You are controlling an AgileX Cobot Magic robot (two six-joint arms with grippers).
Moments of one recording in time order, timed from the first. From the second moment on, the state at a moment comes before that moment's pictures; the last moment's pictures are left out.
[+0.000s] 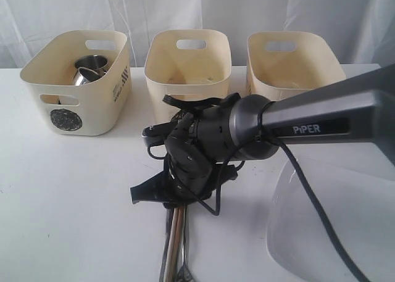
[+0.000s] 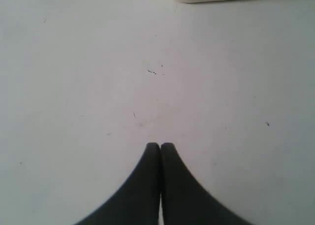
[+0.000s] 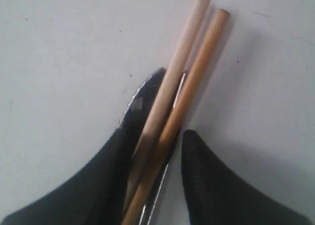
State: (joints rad) left arm 0.09 0.00 0.02 -0.13 0.53 0.26; right arm 0.70 2.01 -1.26 -0.25 0.55 0.71
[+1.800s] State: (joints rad) left arm 0.09 0.00 0.02 -0.13 0.53 0.26; right arm 0.70 2.02 -1.26 -0.13 0.51 0.56
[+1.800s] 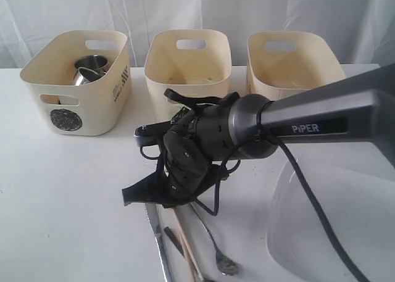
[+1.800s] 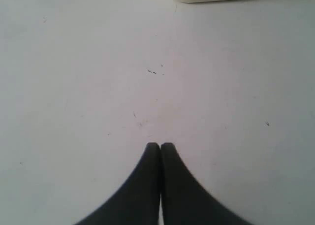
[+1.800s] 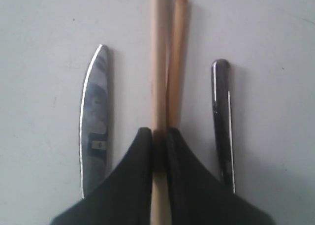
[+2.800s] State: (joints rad) left arm 0.09 0.00 0.02 -0.13 0.53 0.26; right arm 0.48 1.59 -1.30 -0.27 -0.20 0.48
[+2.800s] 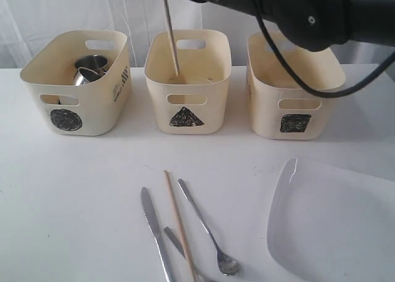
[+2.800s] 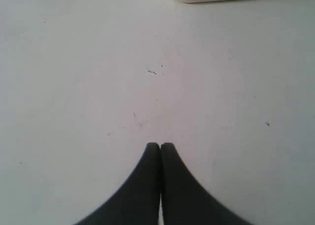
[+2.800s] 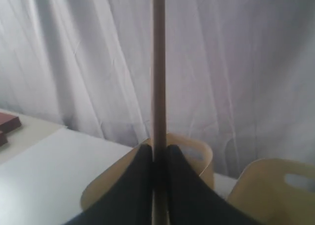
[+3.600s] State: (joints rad) left arm 0.09 0.00 0.02 -0.13 0.53 0.26; right arm 0.34 2.07 -1.38 0.22 -0.77 0.02
